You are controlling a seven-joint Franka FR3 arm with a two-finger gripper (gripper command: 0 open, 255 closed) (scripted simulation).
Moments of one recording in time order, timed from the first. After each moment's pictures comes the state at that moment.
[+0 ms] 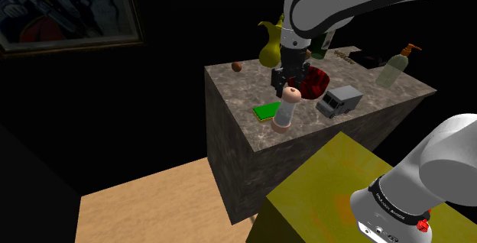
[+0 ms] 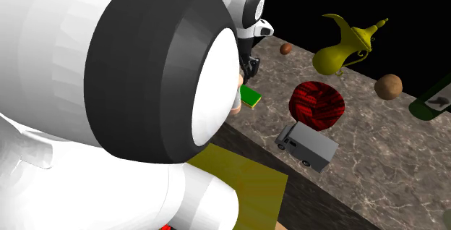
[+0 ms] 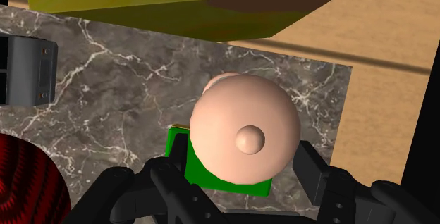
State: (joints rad) arm 0.00 -0.22 0.08 -2.37 0.04 1.98 0.22
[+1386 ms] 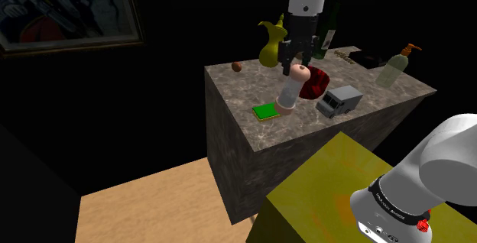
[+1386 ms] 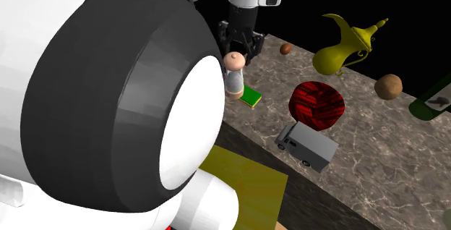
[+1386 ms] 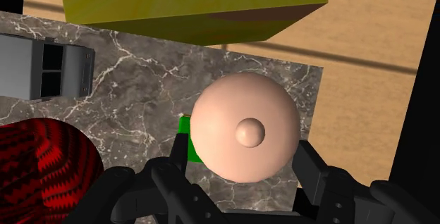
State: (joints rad) arm 0.00 -0.29 0.07 -2.21 0.04 1.74 0.22
